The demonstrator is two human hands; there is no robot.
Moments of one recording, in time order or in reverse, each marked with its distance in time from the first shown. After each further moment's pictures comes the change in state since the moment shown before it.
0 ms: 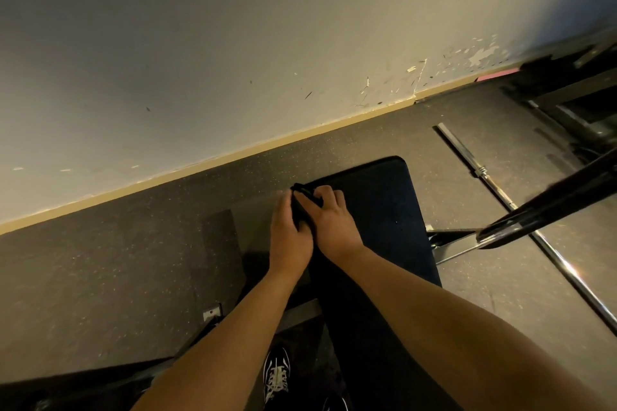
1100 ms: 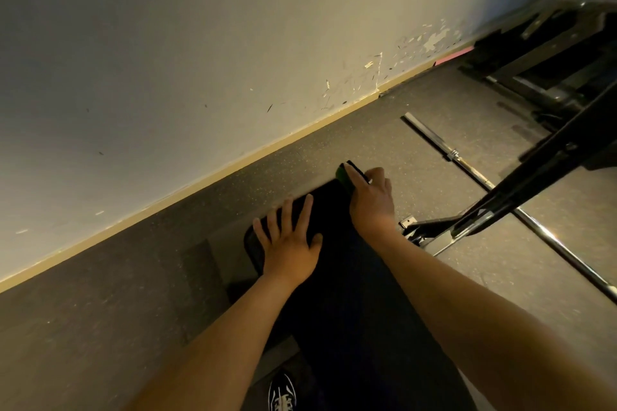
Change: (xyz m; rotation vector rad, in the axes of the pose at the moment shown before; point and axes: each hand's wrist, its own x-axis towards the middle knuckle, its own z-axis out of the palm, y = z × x) left_hand 0.051 0.034 0.068 0.904 -0.285 0.261; right_hand 0.020 0.139 -0.060 0.152 0.152 0.514
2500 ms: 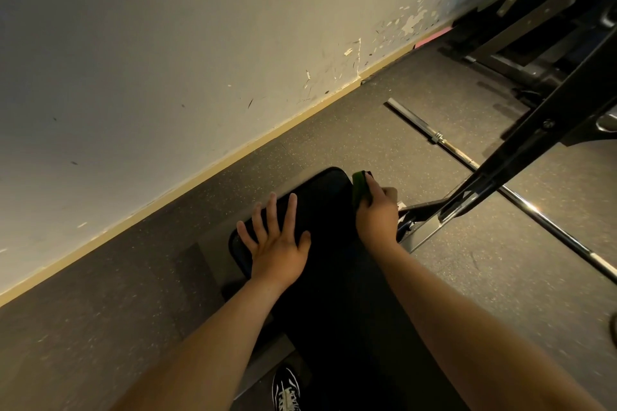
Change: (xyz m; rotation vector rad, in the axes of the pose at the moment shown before) left_hand 0.003 -0.001 0.002 0.008 -0.048 0.051; right_hand -0.020 0.039 0.019 0.374 0.200 0.323
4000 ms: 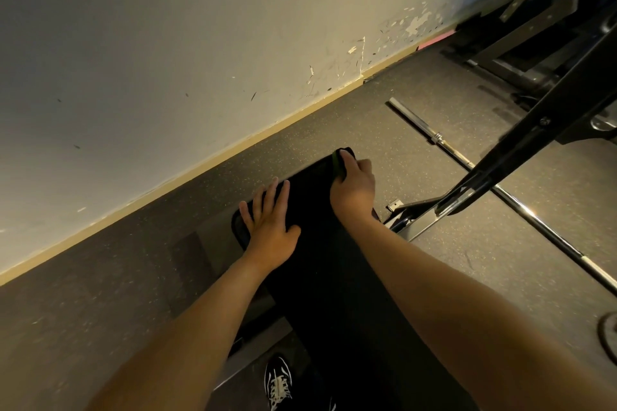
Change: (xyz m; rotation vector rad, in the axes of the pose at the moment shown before) left_hand -0.011 -0.015 -0.012 -0.258 0.051 0.109; right_hand -0.007 -0.049 0.016 -0.012 -0.067 -0.081
